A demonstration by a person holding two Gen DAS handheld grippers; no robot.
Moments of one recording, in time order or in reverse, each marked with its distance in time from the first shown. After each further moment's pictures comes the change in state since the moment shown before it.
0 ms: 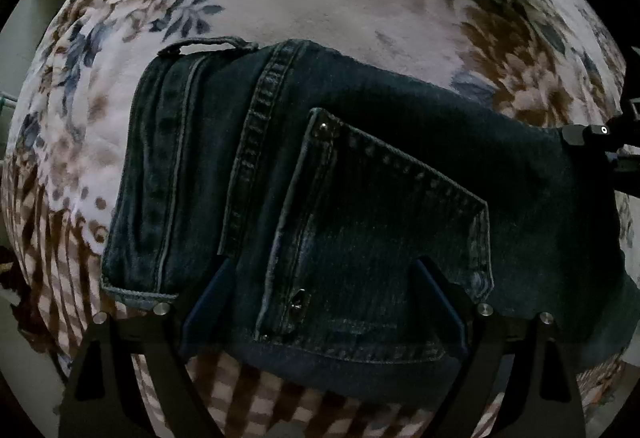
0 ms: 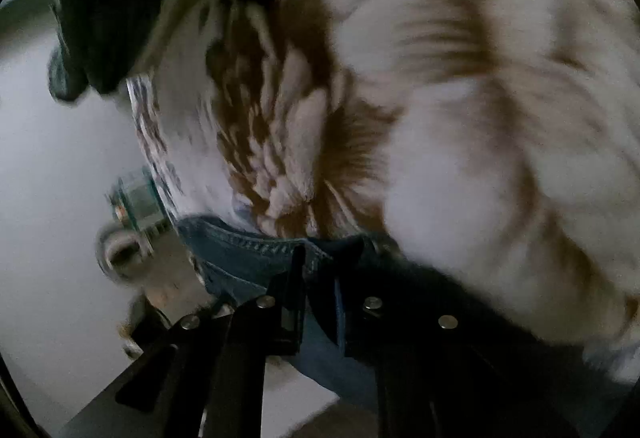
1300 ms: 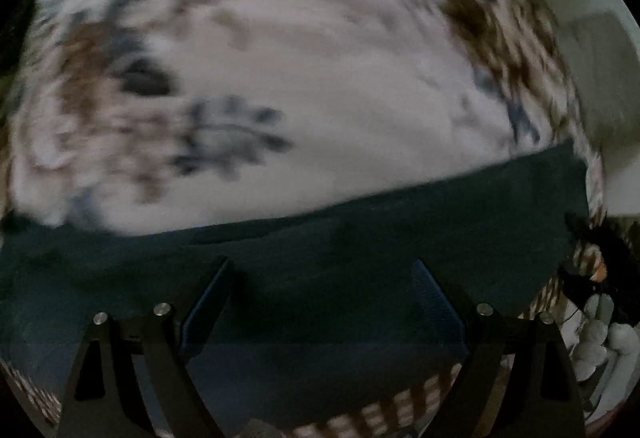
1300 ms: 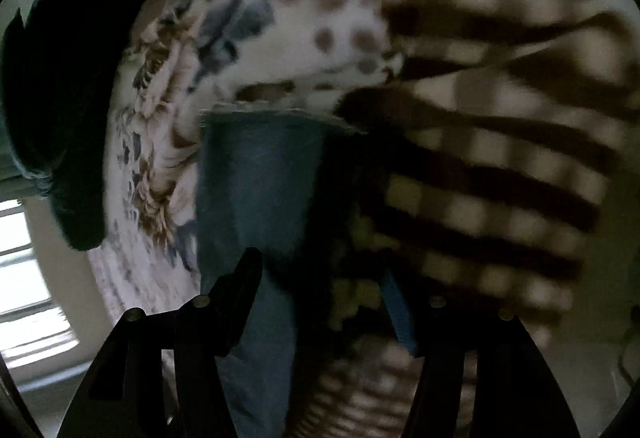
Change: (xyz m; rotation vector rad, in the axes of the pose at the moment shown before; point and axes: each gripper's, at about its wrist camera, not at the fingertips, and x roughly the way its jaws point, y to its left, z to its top) left arm -0.005 -0.478 -0.101 0.629 0.117 -0.178; right arm -0.242 -0.465 -0.392 0.894 -1.056 0.210
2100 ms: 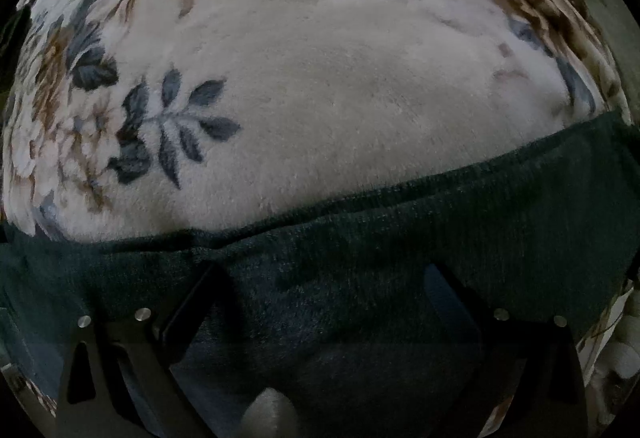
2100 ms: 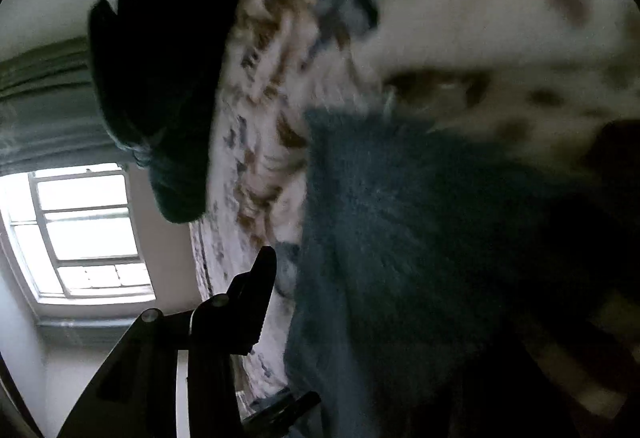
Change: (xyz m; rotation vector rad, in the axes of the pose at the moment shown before) left arm 0.061 -0.028 0.030 0.015 -0.019 0.146; right arm 0.075 0.057 -0.002 -0.135 0.014 0.324
